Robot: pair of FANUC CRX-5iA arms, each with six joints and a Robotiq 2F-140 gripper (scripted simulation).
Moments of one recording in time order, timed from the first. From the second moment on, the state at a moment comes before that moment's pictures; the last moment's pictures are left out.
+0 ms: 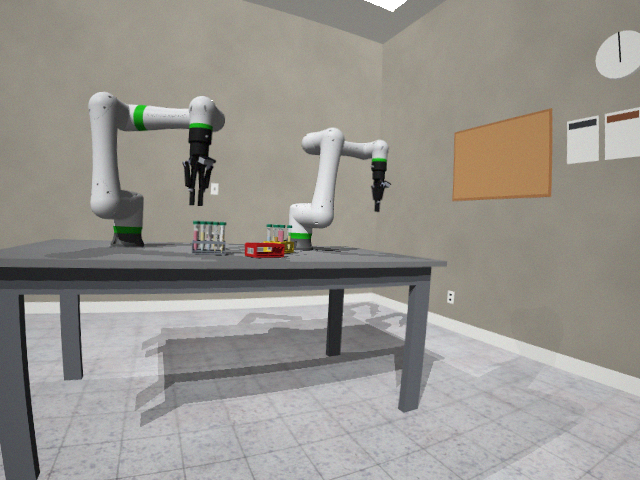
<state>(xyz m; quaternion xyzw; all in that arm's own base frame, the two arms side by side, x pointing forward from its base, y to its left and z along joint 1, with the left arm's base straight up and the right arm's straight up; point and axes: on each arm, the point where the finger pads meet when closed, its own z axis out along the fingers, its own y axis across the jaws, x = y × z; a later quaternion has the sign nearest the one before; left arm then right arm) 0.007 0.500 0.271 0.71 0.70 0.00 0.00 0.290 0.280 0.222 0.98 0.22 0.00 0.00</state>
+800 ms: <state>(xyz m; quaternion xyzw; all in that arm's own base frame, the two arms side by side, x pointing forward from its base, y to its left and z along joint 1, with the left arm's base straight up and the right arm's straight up) 0.007 0.500 0.271 0.71 0.70 0.00 0.00 0.290 0.284 0.191 0.98 0.22 0.00 0.00</state>
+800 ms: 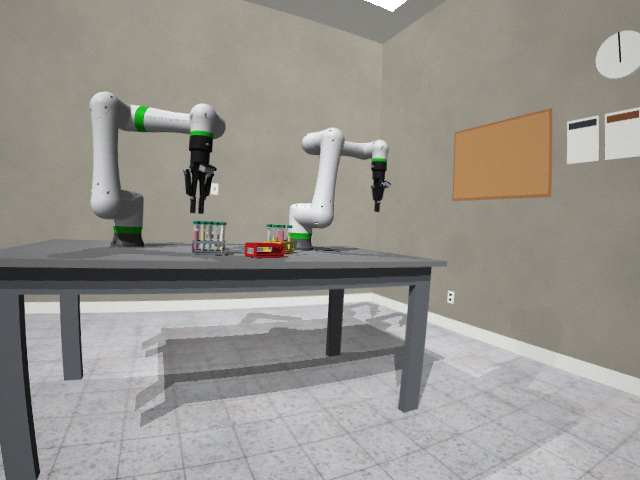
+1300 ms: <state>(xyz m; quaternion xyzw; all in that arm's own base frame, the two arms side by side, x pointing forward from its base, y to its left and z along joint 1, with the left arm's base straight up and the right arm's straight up) 0.007 0.500 0.271 0.71 0.70 0.00 0.00 0.291 0.285 0.169 0.98 0.22 0.00 0.00</state>
